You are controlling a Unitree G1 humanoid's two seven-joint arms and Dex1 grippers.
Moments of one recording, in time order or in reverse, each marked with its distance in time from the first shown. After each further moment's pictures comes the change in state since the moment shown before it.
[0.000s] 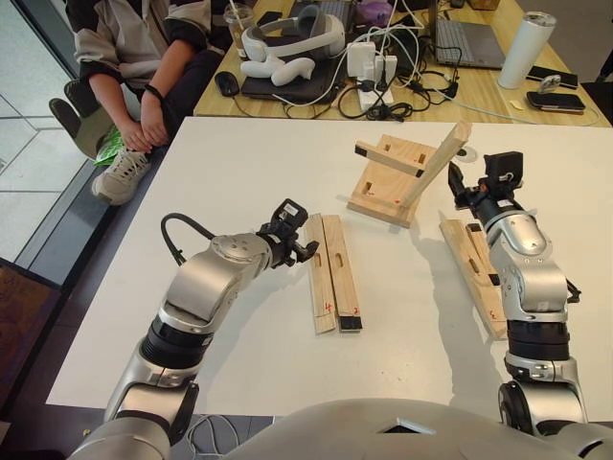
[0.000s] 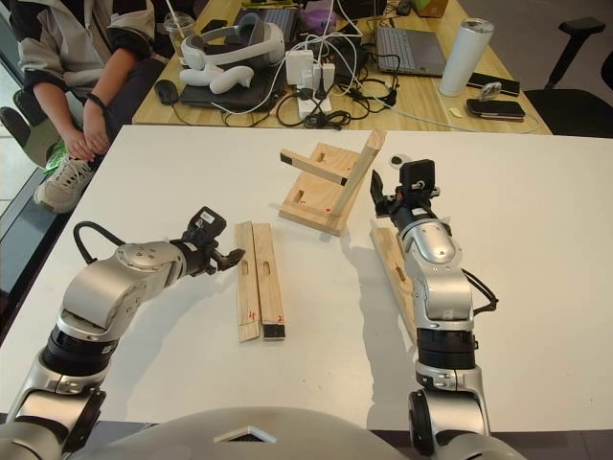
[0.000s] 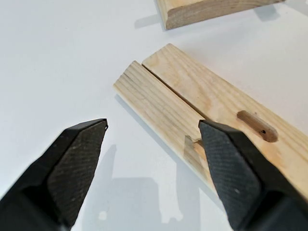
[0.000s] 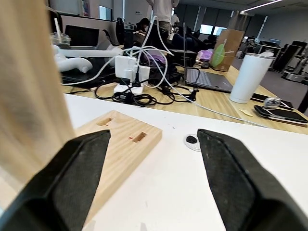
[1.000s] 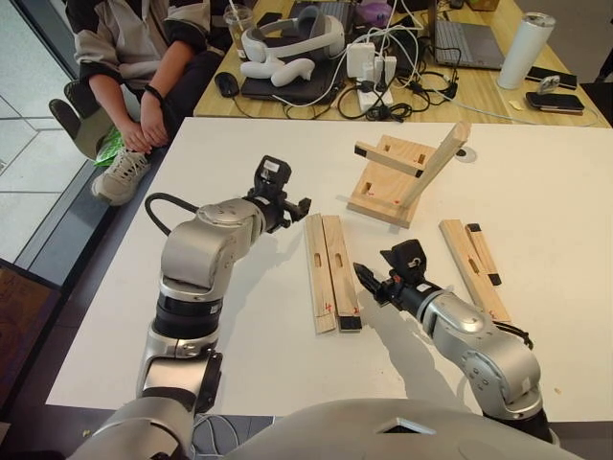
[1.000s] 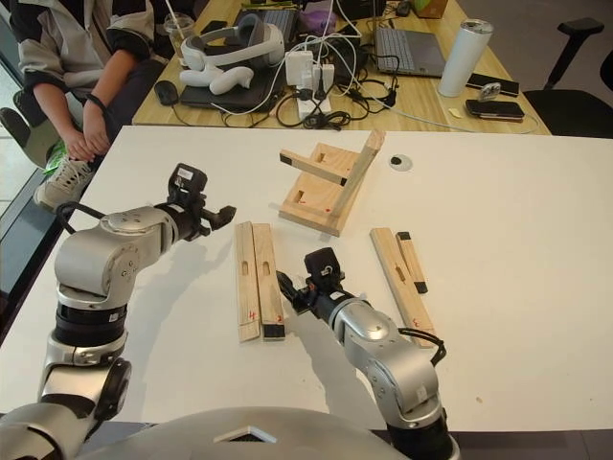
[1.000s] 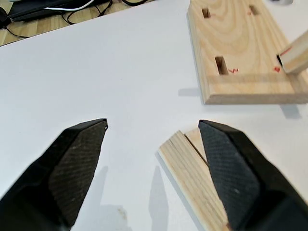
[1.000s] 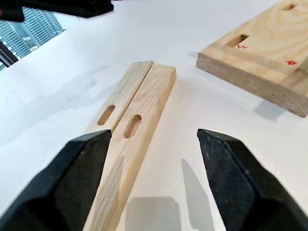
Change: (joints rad) left arm -0.143 -0.194 0.249 0.101 0.029 0.016 0.100; right arm 0.350 0.165 0.433 -0.517 0.200 0.562 -0.041
